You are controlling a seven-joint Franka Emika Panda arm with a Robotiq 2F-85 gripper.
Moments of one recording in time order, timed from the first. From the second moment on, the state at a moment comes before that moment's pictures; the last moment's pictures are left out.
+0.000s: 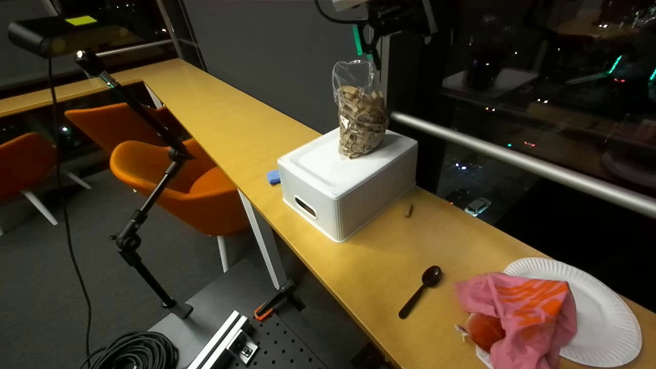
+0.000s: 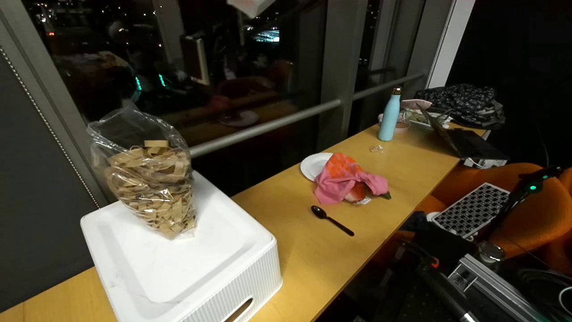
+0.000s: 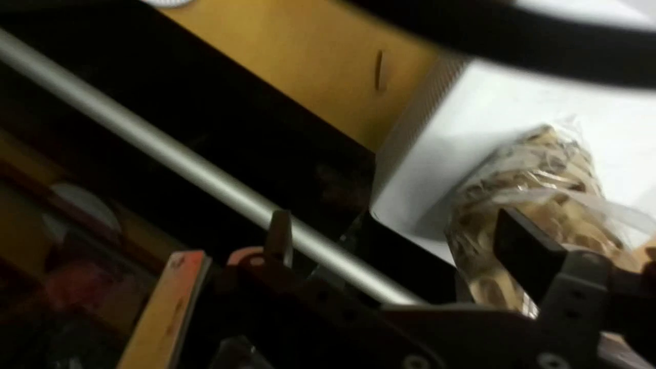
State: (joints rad) arm 0.17 0.35 0.08 -1.37 -0.29 1.92 -0.13
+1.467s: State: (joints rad) arm 0.11 0.72 0.05 -1.53 -0.25 1.98 -0.19
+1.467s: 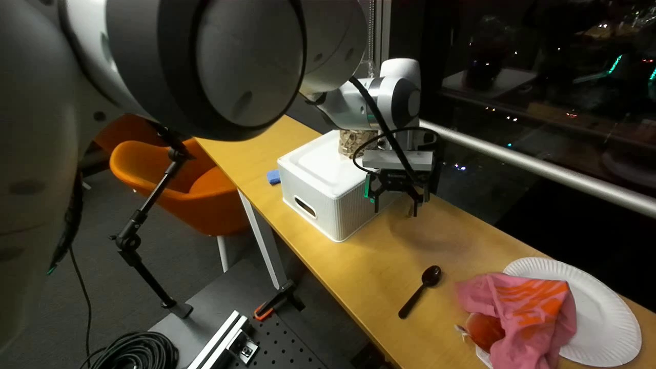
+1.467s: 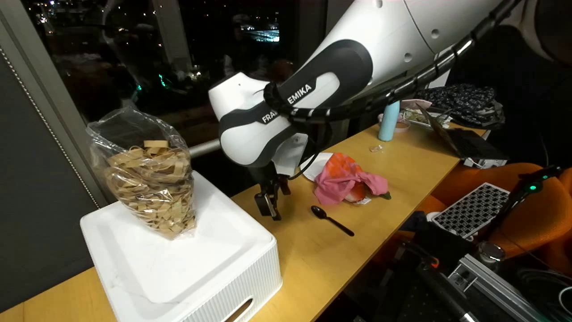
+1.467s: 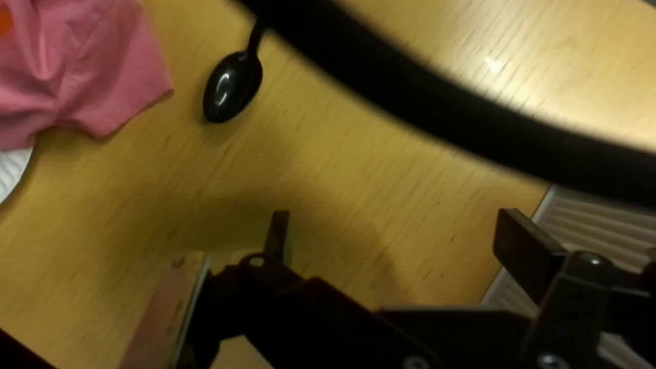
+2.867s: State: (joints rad) arm 0.12 0.94 0.00 -1.41 -0.25 2.38 -0.05
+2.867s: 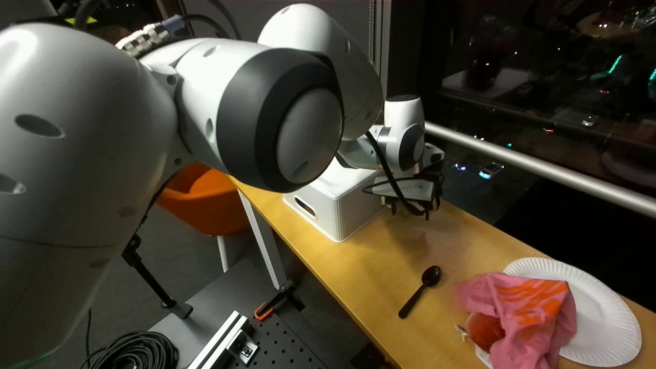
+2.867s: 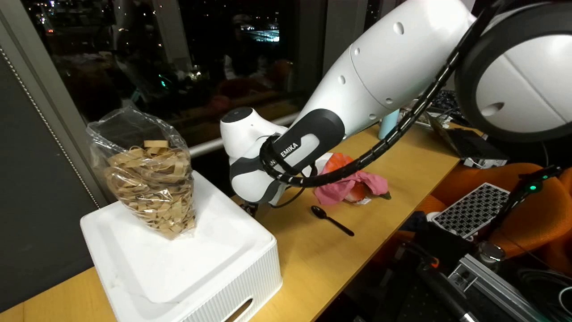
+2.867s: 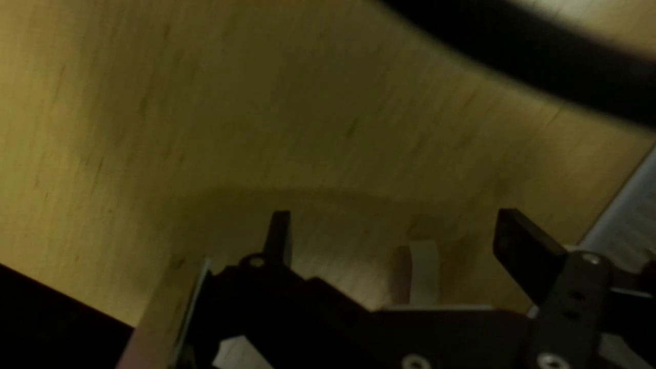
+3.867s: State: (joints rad) arm 0.12 1.03 -0.01 -1.28 -0.23 2.40 -0.01
